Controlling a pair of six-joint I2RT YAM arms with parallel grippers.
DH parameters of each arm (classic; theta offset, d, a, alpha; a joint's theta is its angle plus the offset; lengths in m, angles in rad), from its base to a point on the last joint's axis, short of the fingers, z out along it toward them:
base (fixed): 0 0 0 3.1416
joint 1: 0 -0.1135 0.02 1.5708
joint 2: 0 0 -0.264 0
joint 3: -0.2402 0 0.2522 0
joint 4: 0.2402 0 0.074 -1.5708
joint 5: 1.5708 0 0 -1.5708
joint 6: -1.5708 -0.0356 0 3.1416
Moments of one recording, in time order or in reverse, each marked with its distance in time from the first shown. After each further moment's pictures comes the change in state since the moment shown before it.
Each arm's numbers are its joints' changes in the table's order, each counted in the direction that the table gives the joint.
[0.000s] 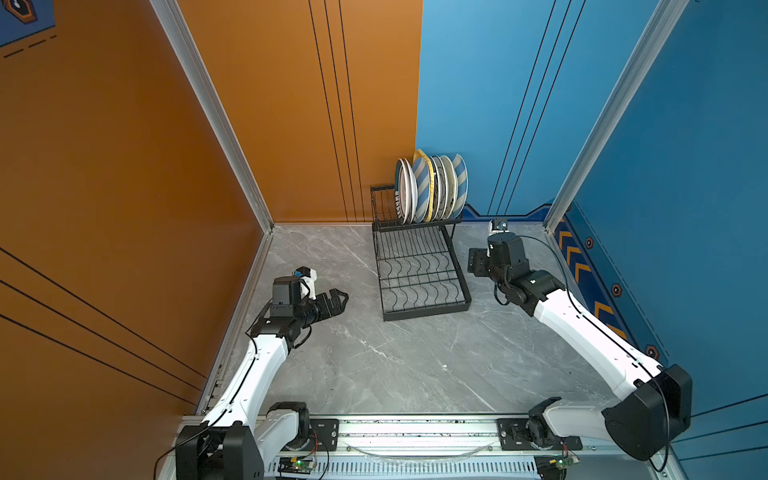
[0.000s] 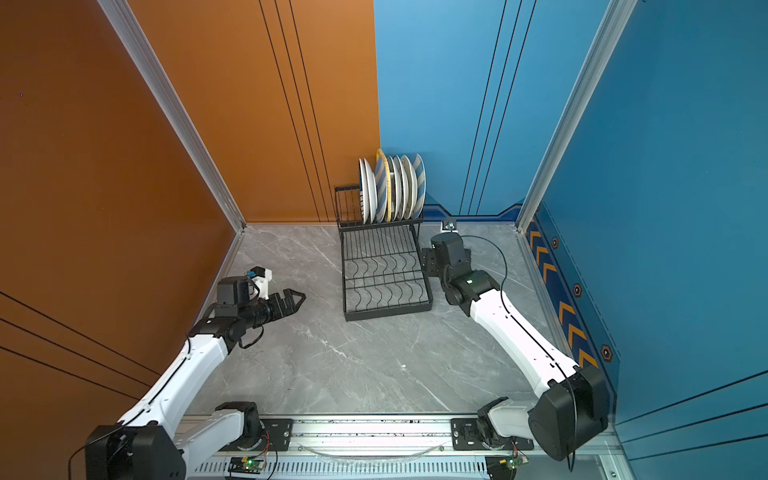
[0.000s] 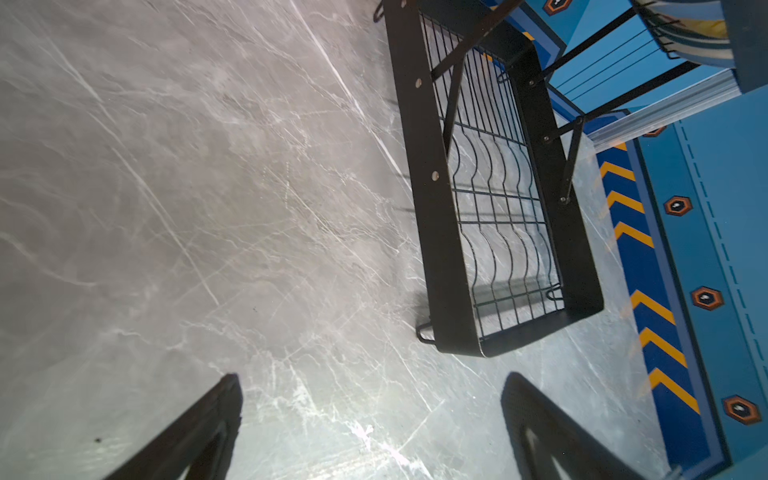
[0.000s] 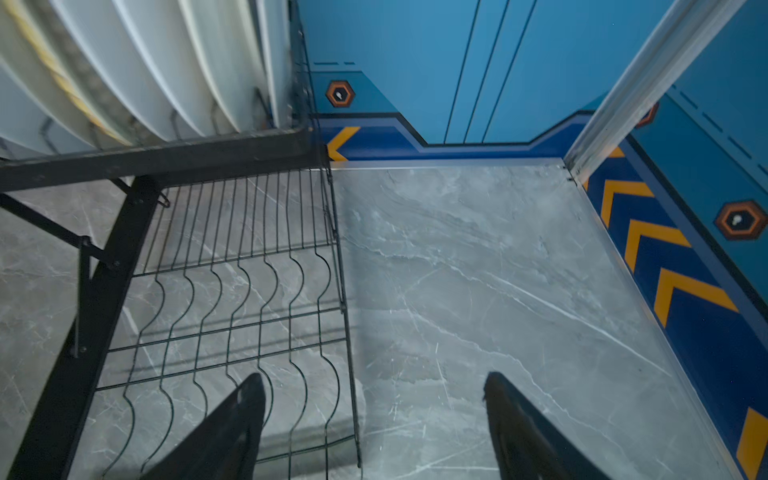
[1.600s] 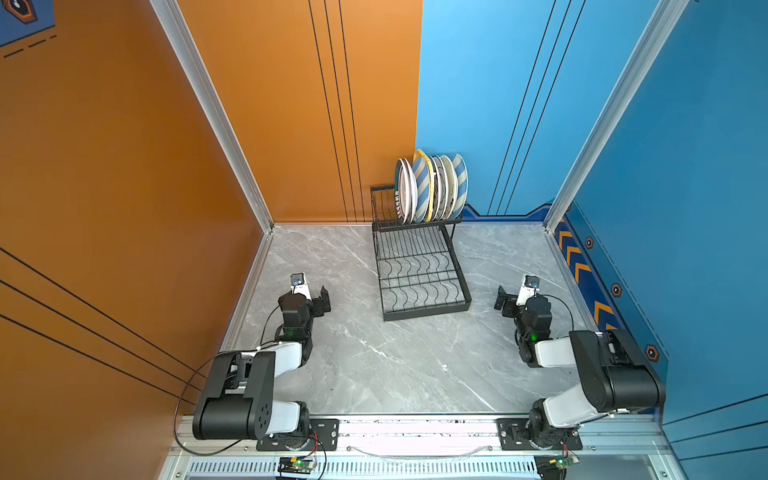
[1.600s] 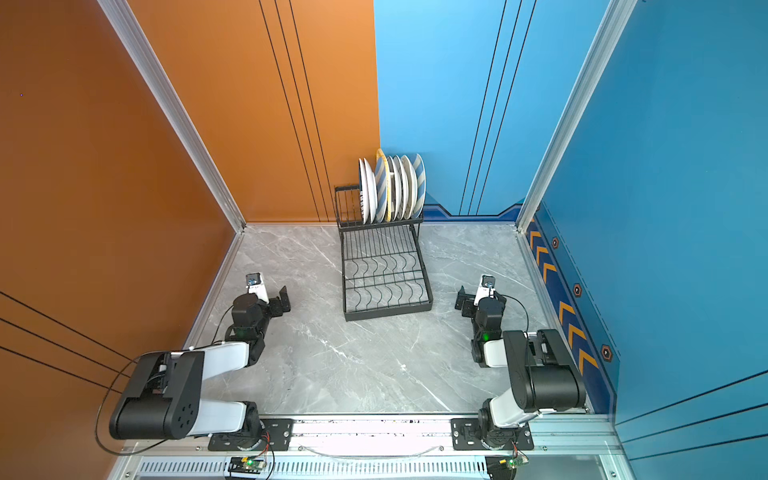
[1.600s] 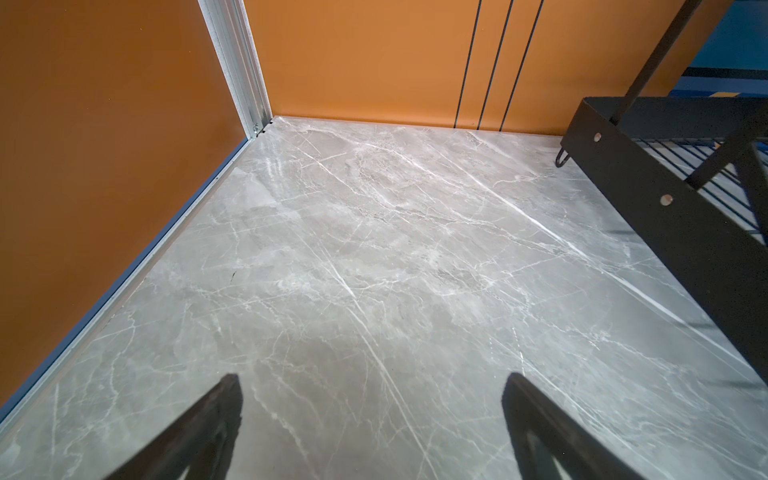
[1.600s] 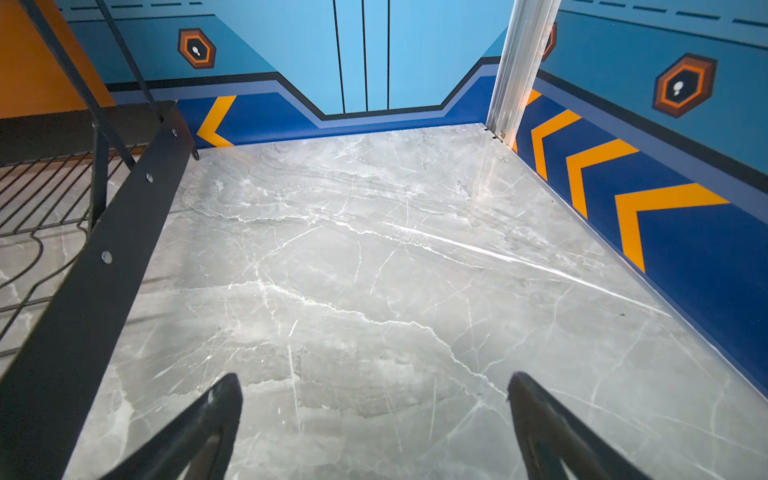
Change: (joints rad) left arm 0.000 0.361 0.349 -1.102 -0.528 -0.311; right arm 0.366 0.237 0.846 -1.360 -0.189 0.182
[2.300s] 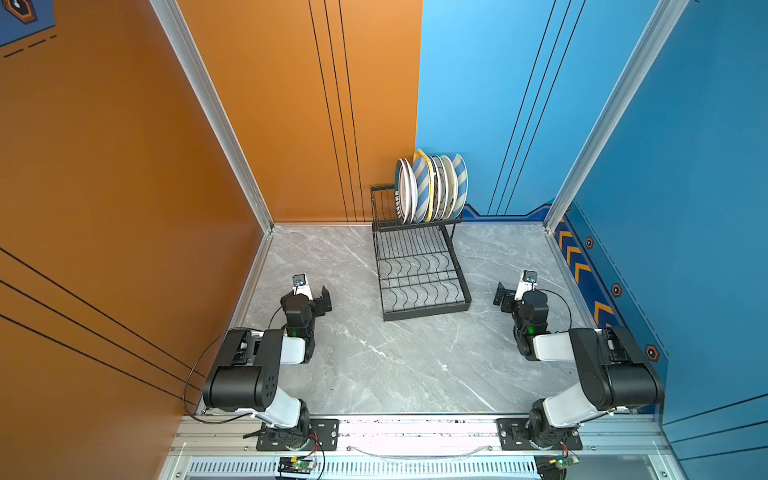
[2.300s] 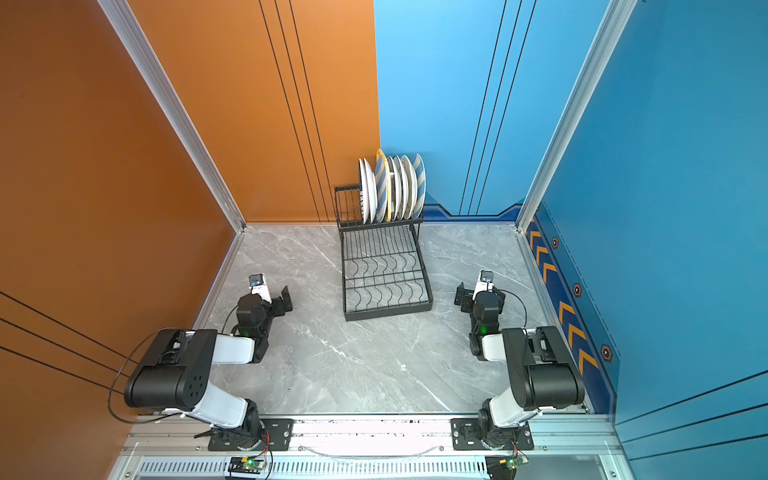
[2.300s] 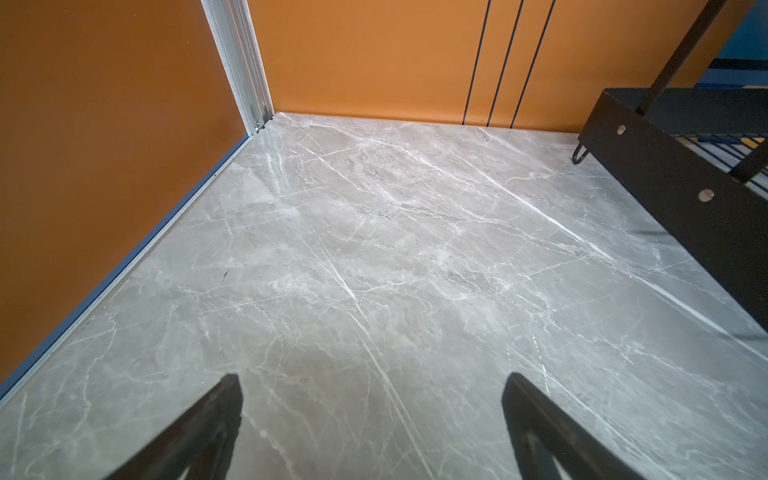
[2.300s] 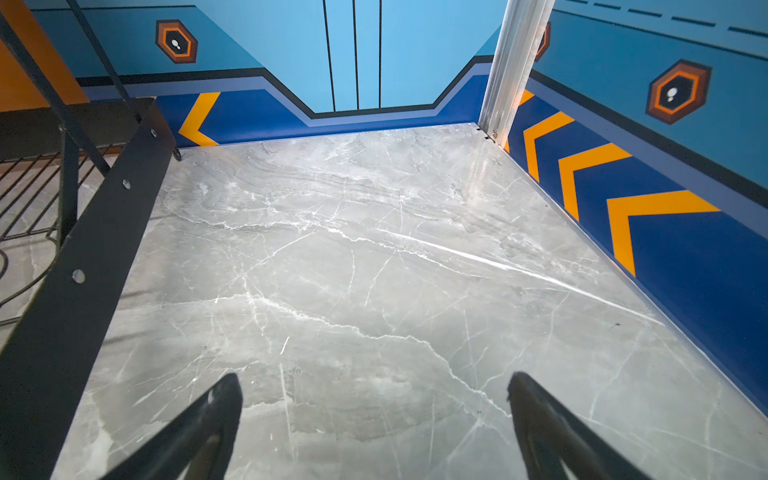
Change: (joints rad) left arm 0.000 0.136 0.000 -0.154 -0.013 0.000; right arm -0.019 0.001 -0.078 0.092 0.054 -0.002
